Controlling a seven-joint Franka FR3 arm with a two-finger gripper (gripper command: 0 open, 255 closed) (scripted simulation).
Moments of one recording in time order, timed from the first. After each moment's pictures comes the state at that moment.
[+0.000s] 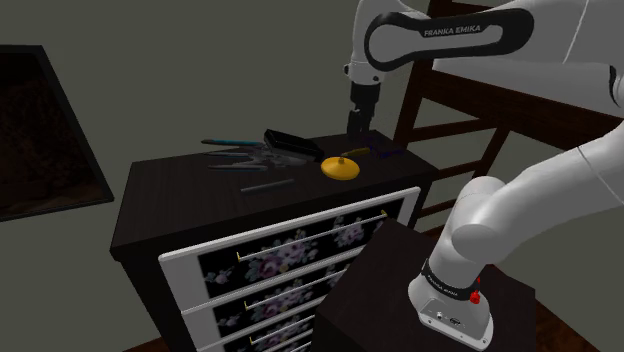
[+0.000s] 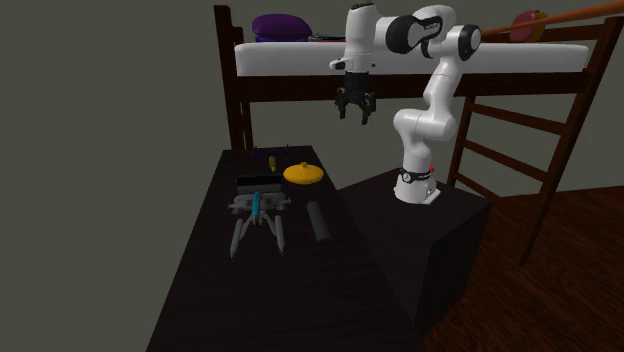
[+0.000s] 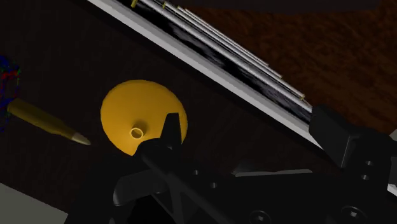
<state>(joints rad) 0.05 -0.63 -0.12 -2.37 -0.14 1.71 -0.17</state>
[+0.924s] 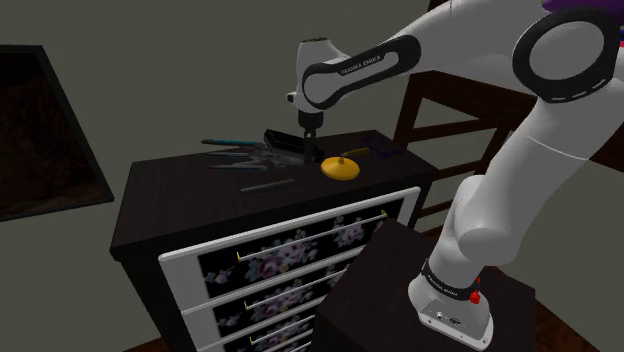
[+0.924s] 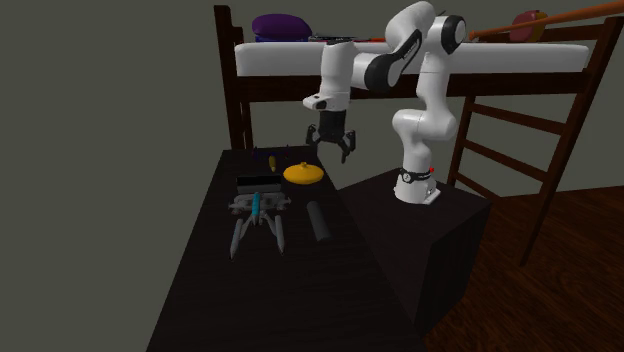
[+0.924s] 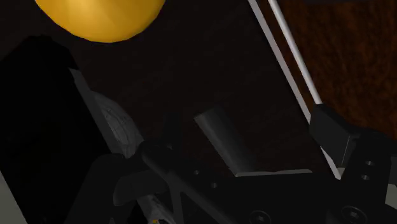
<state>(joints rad) 0.18 -0.17 -0.17 -2.23 -0.10 2.08 -0.52</state>
